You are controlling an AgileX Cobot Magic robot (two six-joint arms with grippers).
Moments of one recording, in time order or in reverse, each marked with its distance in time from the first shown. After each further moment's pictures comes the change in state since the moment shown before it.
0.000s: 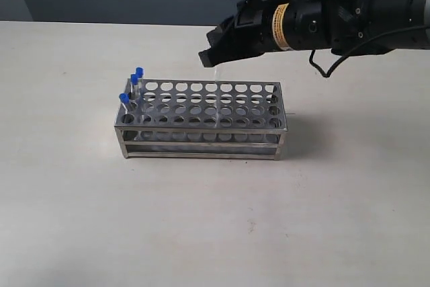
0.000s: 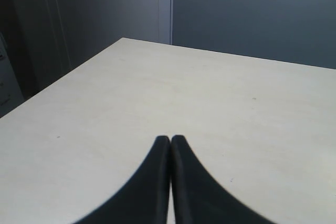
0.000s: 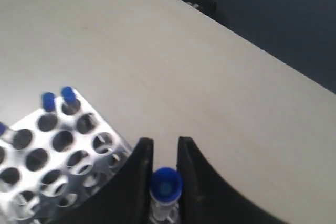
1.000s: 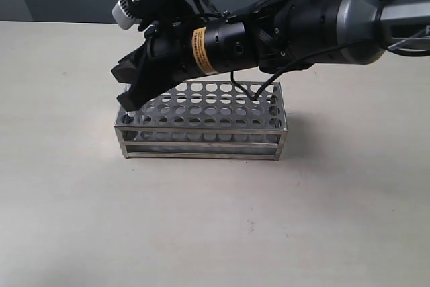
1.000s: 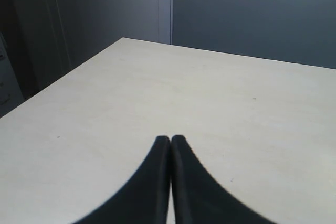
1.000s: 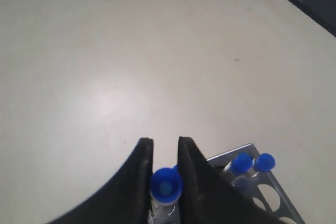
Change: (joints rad) left arm 0.000 0.000 0.000 0.000 0.000 0.000; right arm 0.194 0.132 -0.141 -0.020 -0.186 -0.042
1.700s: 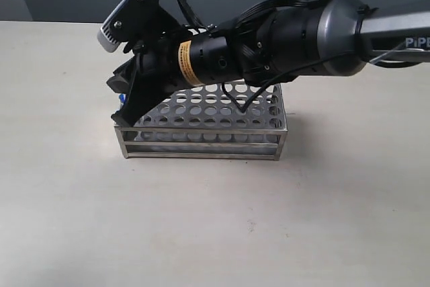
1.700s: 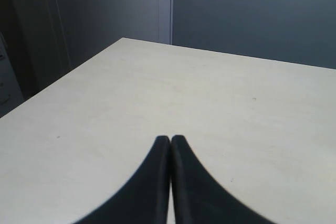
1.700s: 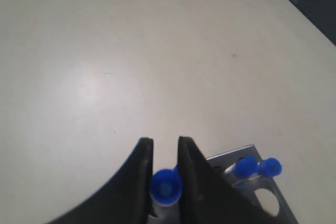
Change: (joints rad) left arm 0.000 0.000 0.000 0.000 0.000 0.000; right arm 0.051 0.020 0.000 0.000 0.089 -0.090
